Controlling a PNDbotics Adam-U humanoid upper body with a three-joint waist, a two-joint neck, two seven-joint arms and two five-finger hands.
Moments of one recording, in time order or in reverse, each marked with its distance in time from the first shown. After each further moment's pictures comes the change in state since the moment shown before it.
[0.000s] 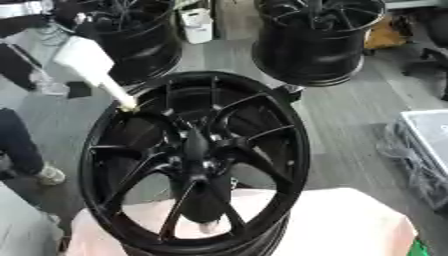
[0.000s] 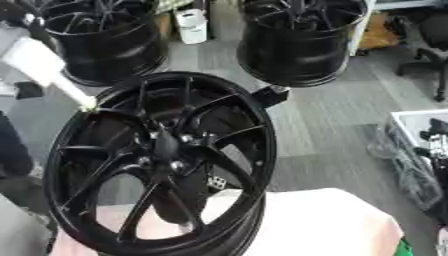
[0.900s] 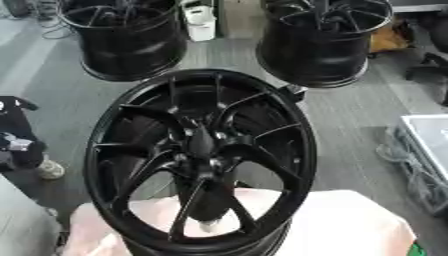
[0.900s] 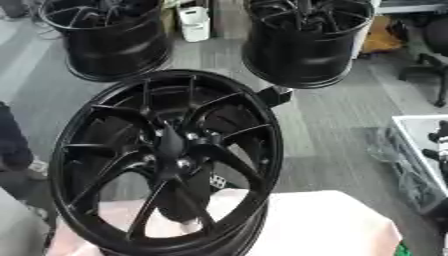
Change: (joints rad) left arm 0.083 -0.214 0.184 0.612 -0.521 -0.015 0.429; right arm 0.000 0.003 -0.004 0.000 0.003 0.001 -0.002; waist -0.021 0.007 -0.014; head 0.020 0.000
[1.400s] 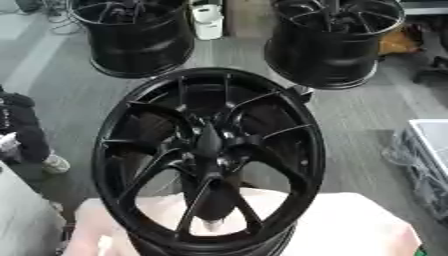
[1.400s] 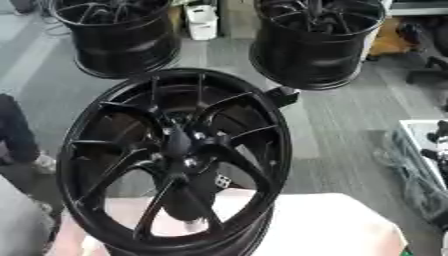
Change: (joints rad) left arm 0.436 -0.244 0.178 -0.731 0.598 0.187 0.084; right arm -0.001 0.010 -0.001 0.000 -0.004 -0.001 0.000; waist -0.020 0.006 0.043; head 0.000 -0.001
